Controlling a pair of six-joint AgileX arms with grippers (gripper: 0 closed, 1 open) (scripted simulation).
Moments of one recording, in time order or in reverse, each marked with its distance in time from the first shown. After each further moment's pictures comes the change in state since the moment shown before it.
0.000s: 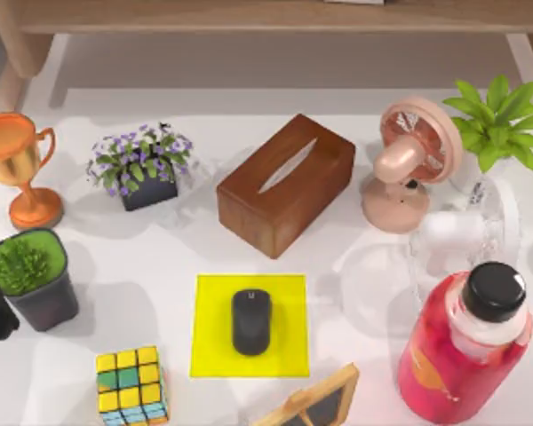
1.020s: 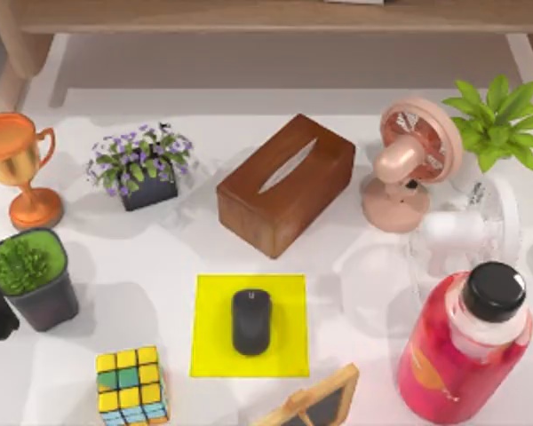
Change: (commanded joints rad) left arm 0.000 0.000 0.000 0.000 0.000 0.000; right arm 0.000 0.000 0.000 0.000 0.000 0.000
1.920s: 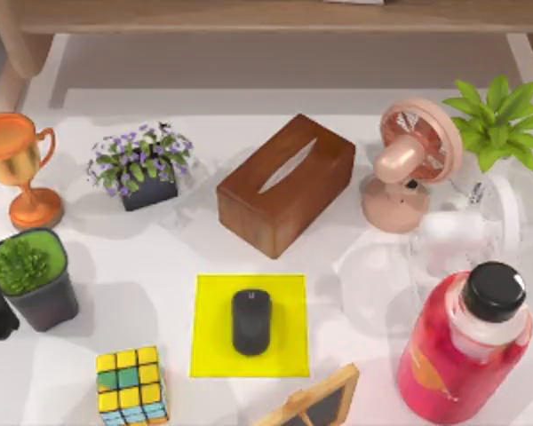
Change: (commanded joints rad) left arm 0.000 0.000 0.000 0.000 0.000 0.000; right arm 0.077 -0.344 -0.156 -0.197 0.081 0.262
